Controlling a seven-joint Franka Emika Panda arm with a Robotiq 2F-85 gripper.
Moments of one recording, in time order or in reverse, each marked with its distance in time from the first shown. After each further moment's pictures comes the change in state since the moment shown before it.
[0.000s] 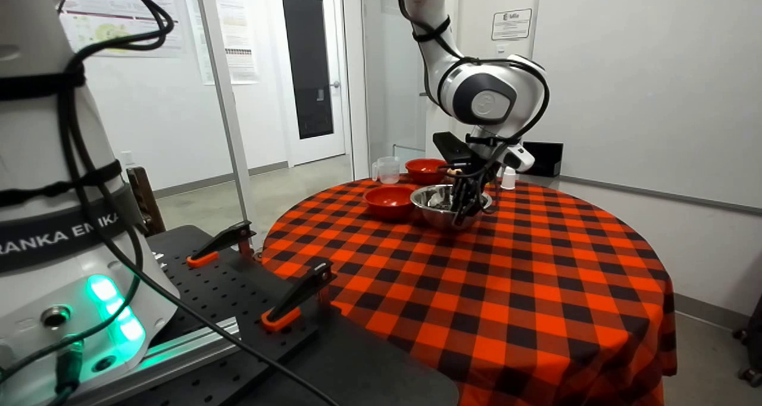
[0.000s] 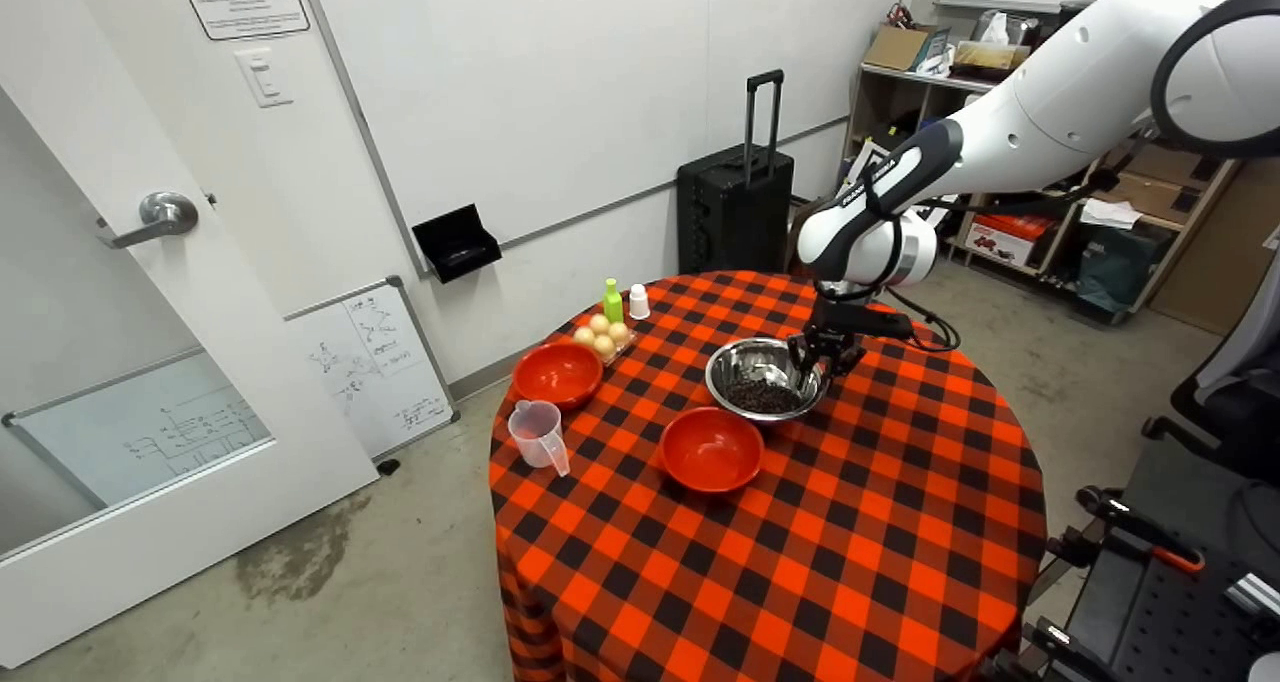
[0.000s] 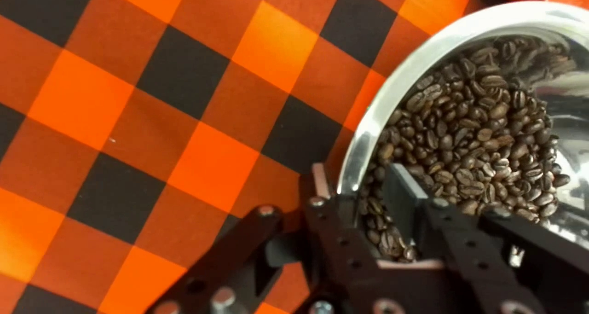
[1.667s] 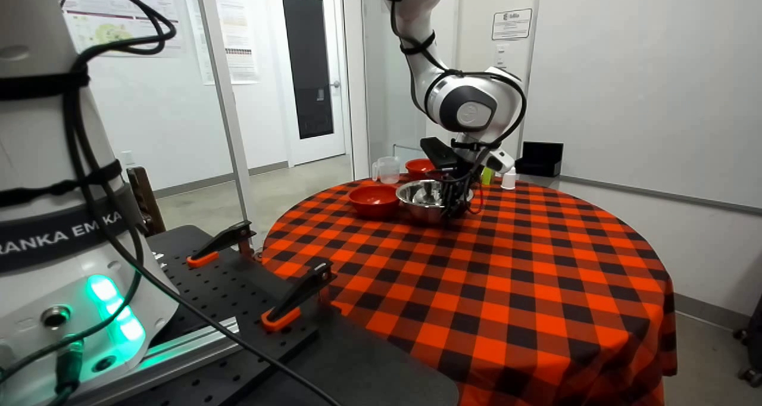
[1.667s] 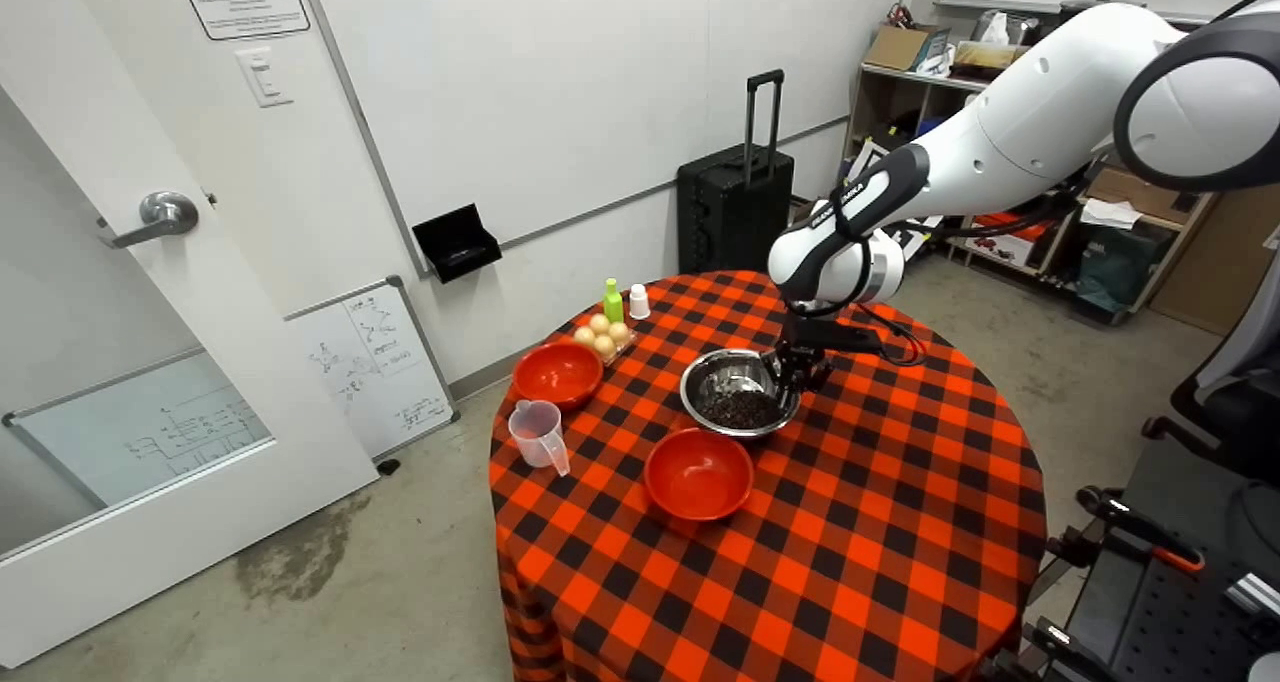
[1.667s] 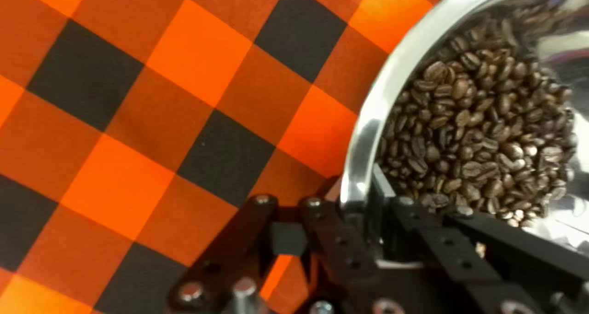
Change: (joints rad) arm 0.060 0.067 0.016 0.073 0.000 0.020 0.005
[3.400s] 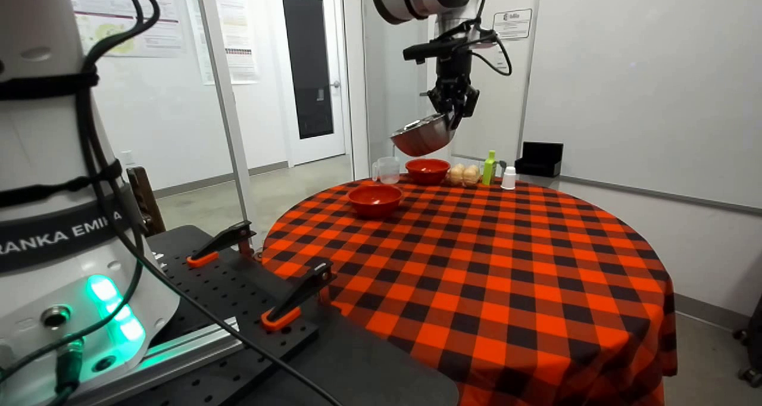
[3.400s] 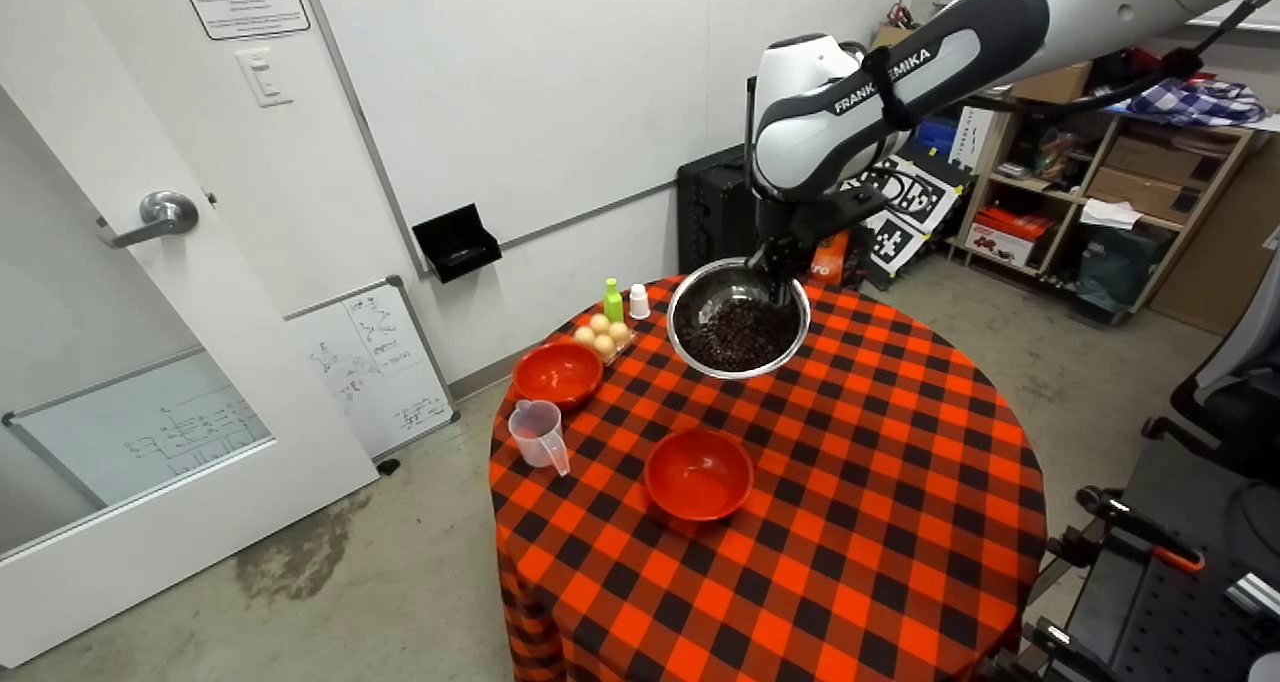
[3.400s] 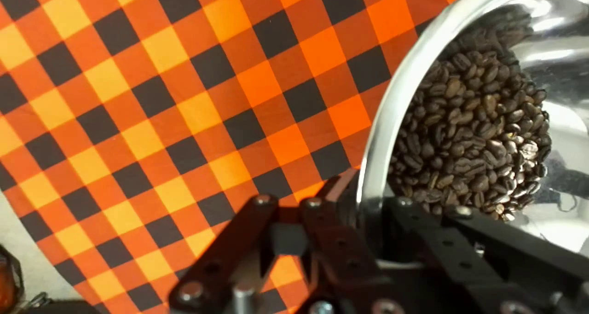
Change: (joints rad) arm 0.165 -0.389 -0.058 -0.058 -0.468 -0.194 -0.063
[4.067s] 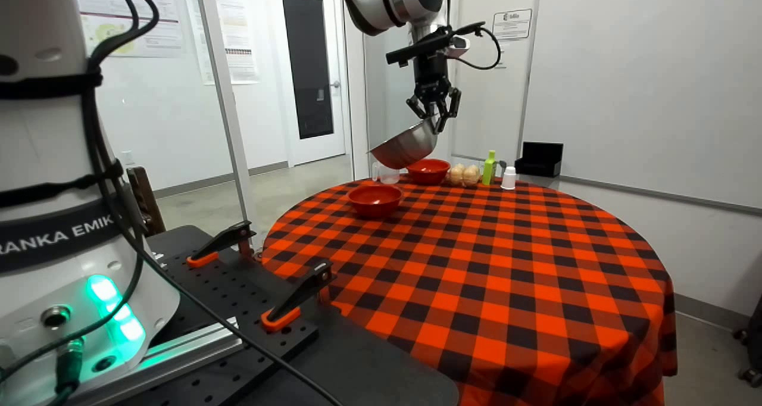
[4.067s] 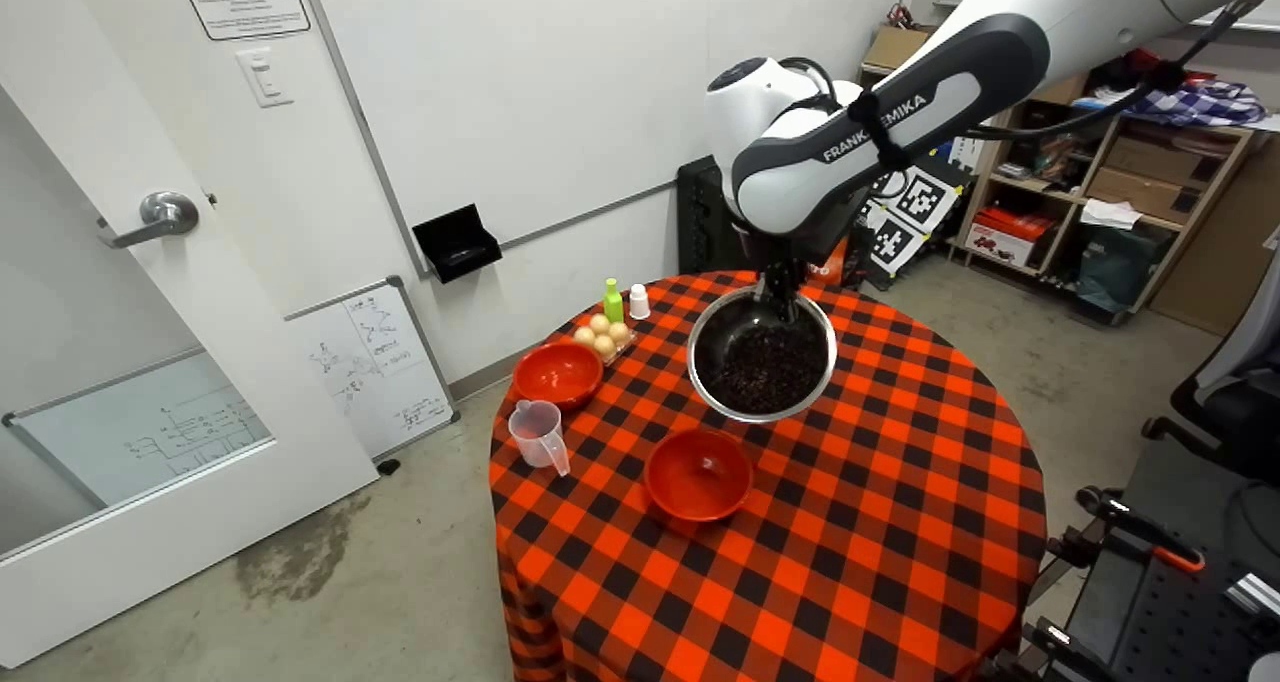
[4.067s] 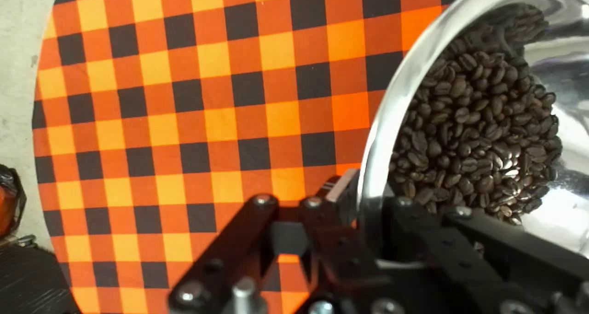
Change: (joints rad) arm 0.091 0.010 0.010 0.004 -0.235 -0.131 -0.079
